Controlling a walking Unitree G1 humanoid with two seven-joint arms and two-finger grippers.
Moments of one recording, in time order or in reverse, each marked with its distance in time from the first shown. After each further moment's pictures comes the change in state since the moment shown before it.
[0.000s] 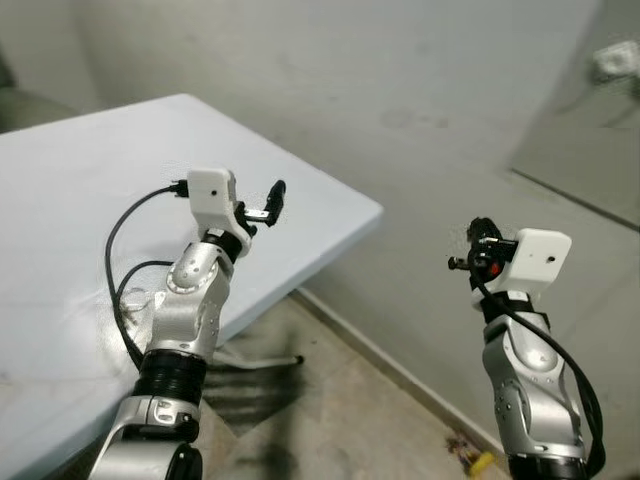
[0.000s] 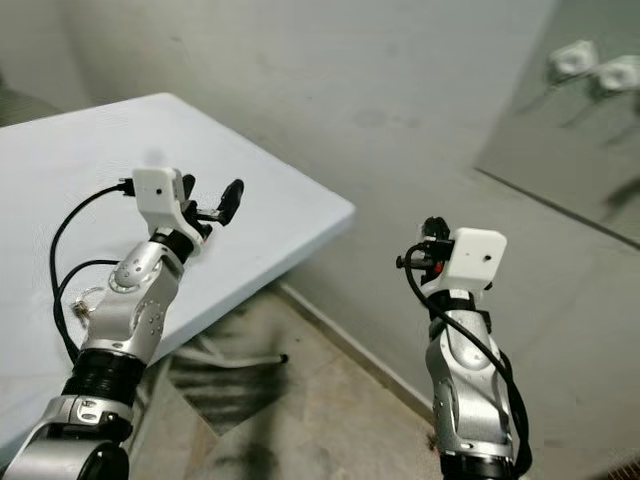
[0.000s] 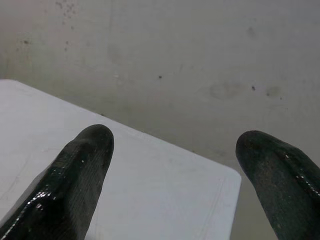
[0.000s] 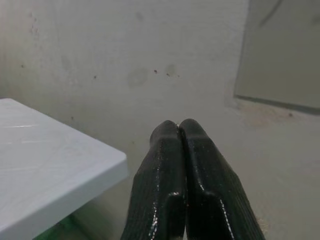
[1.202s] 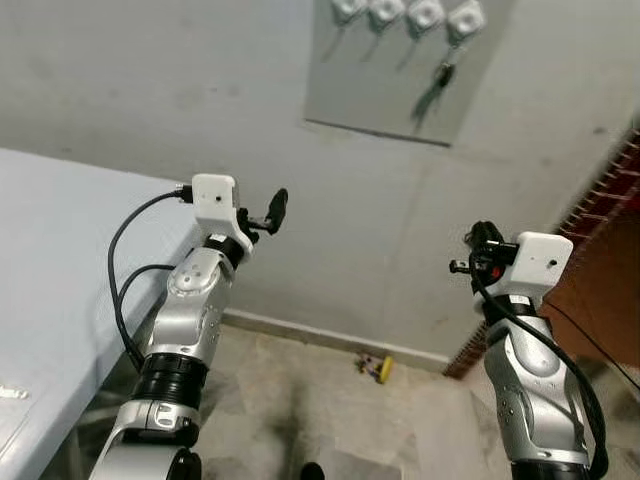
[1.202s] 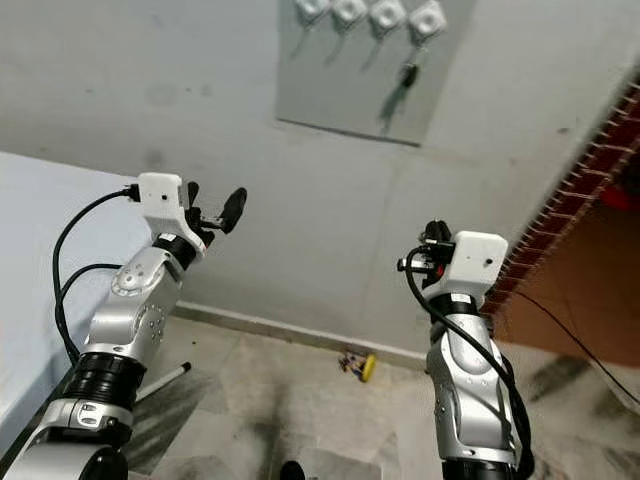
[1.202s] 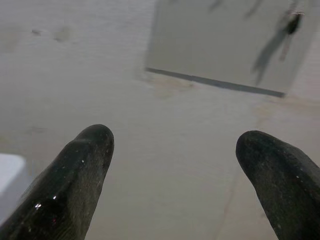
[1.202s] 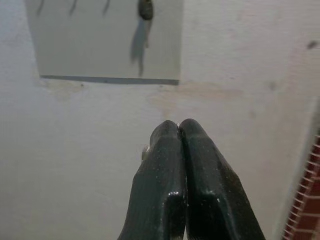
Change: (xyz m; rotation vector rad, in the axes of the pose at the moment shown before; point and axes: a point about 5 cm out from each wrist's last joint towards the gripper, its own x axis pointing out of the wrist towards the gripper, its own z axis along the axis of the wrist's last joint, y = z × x) left arm 0.000 -0.014 -0.009 -0.004 0.045 -0.058; right arm -0.004 -0.009 0.000 -0.019 0.014 -0.036
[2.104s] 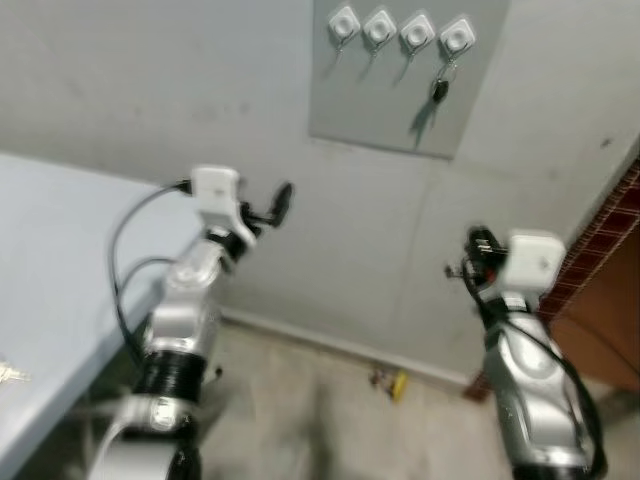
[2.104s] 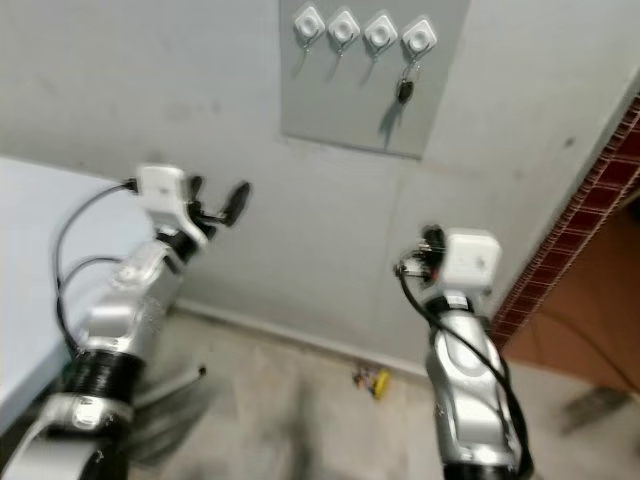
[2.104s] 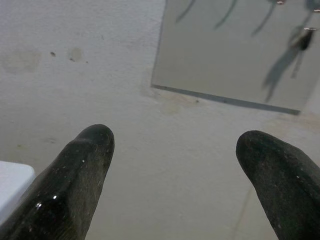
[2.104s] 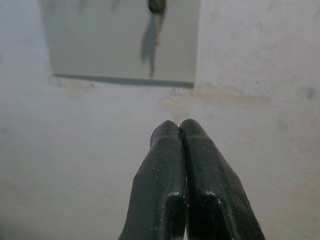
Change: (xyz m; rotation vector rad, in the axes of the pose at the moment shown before) left arm 0.002 -0.013 -0.001 -0.048 0.004 -0.047; right arm -0.004 -0.008 -0.005 -0.058 0.031 -0.012
